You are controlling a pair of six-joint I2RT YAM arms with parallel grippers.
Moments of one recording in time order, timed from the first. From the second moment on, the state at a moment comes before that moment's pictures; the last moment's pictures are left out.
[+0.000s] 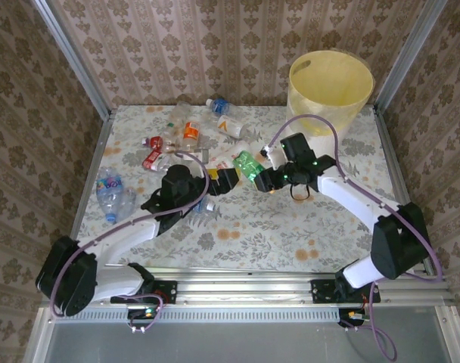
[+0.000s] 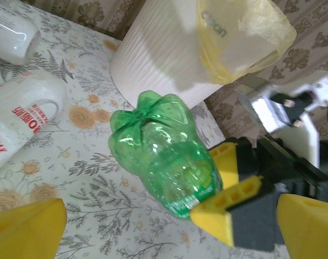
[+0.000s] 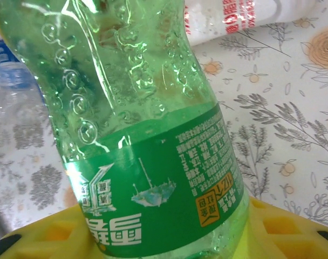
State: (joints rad) left arm -0.70 1.22 0.63 0.38 0.22 -0.70; right arm 0.44 1.47 1.10 -0.52 -0.37 0.04
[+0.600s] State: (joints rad) left arm -0.74 1.40 0.67 0.57 0.27 -0.76; right arm 0.46 1.34 1.01 -0.48 -0.50 0.08
